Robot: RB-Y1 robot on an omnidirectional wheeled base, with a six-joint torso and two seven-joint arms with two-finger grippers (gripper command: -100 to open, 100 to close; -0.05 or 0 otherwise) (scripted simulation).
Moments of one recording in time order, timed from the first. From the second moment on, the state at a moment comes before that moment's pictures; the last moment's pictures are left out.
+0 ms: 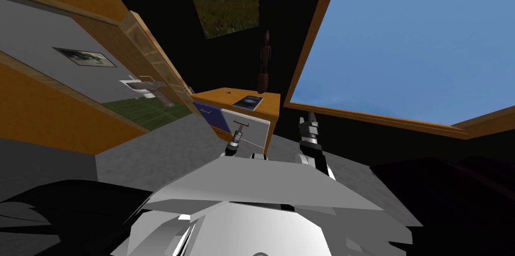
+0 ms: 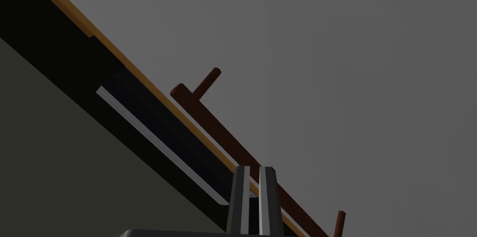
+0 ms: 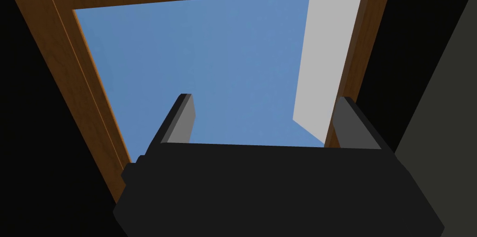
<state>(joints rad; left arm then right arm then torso) 0.26 0.09 -0.10 -1.39 -0.20 -0.99 -0.38 0.47 0.01 -0.04 -2.21 -0.03 -0.36 0.04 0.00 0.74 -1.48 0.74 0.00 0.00</state>
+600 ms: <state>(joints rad) 0.25 0.10 -0.10 -1.38 -0.19 -1.01 -0.37 0.47 0.01 -0.04 -2.21 -0.03 -0.36 0.04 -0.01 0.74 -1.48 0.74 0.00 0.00</state>
